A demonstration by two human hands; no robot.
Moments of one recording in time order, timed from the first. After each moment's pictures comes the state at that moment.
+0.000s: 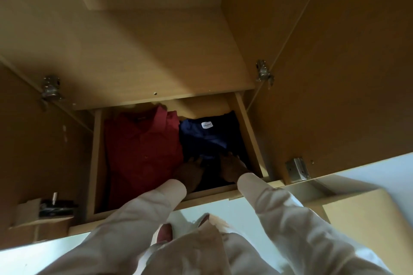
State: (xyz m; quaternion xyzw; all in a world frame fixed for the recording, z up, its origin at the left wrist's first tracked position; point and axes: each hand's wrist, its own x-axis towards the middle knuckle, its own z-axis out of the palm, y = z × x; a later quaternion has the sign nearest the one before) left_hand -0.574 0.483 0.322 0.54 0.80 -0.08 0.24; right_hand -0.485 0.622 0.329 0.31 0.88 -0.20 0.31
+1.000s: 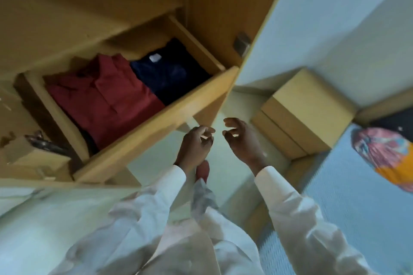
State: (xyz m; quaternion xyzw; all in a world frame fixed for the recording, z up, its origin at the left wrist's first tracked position) left_hand -0.428 0.333 0.342 0.49 0.69 0.36 0.39; right_hand -0.273 0.395 0.362 0.56 0.73 -0.35 -0.17
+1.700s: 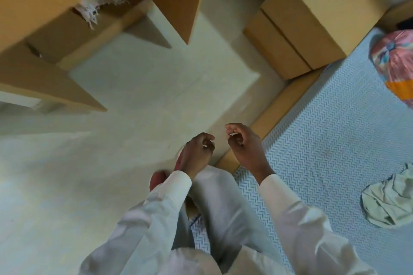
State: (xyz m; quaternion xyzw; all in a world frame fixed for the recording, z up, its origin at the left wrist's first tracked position) left_hand -0.263 0.144 0.073 0.34 0.70 0.22 0.58; right_hand -0.112 0.197 0.122 0.62 0.67 -0.40 -0.11
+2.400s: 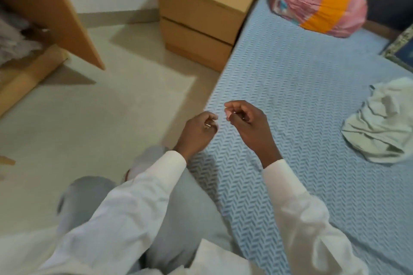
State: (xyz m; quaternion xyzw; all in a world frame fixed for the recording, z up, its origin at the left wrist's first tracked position) left_hand 0.031 0.131 -0.019 0.61 0.55 0.27 0.49; right_hand 0.194 0.108 0.028 0.61 0.57 -0.37 -0.42
